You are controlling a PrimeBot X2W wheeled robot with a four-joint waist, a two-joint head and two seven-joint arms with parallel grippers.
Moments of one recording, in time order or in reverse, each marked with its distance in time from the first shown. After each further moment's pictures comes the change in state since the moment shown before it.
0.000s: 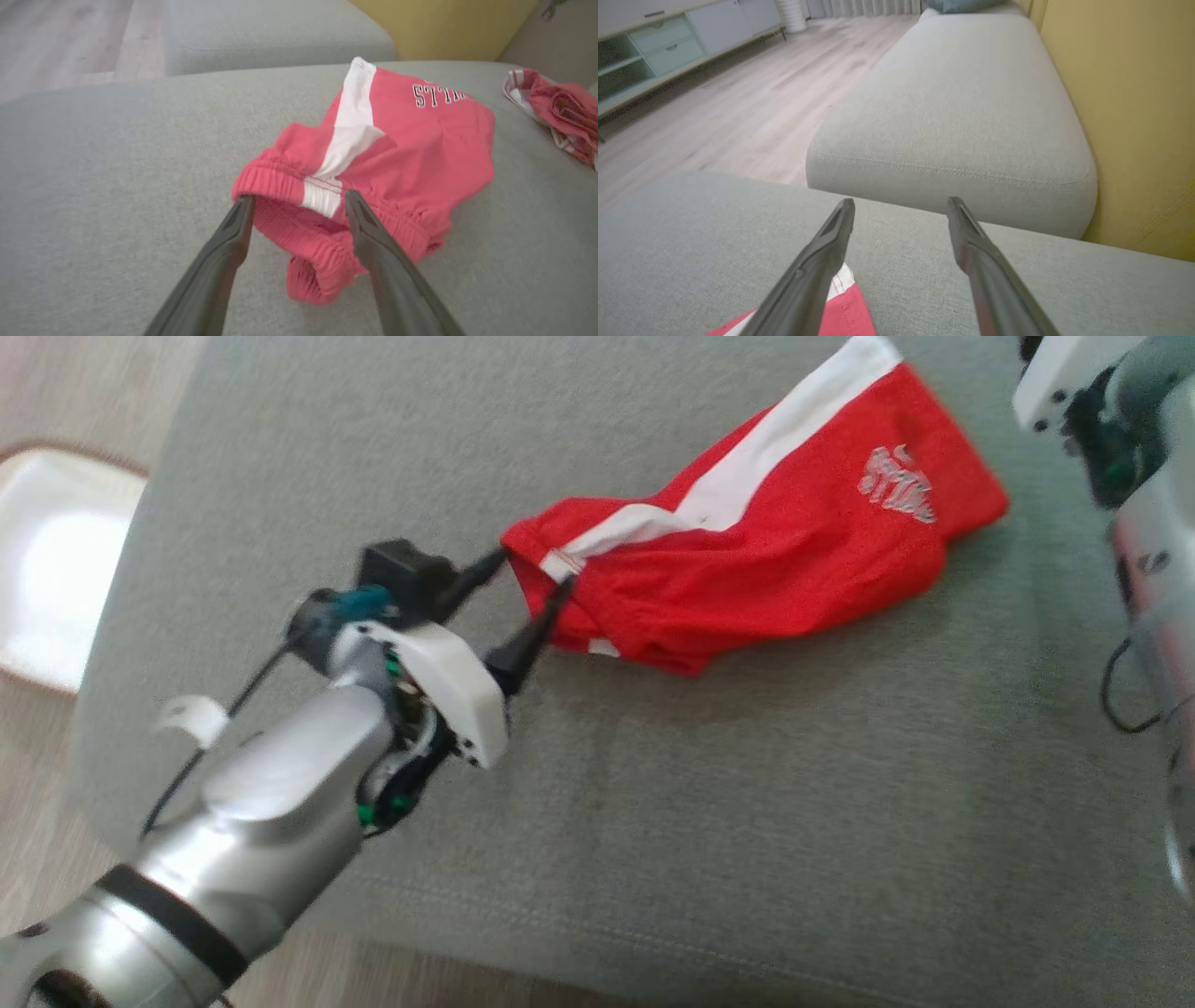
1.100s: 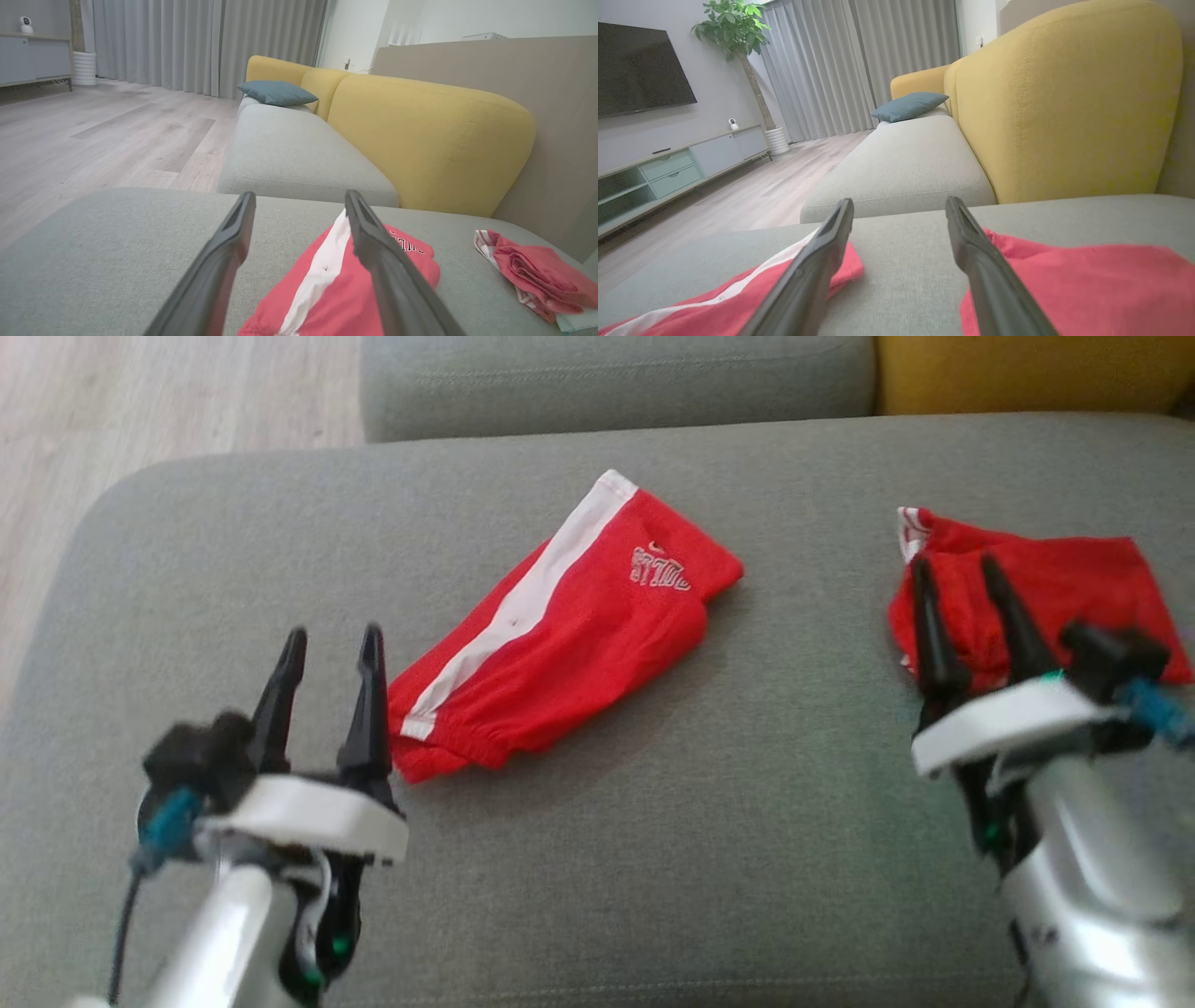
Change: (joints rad) left arm 0.615 -0.075 0.727 -0.409 0.358 0.183 -0.028; right arm 0.768 0.038 0.005 -0.614 0.164 0.000 -0.287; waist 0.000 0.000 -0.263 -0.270
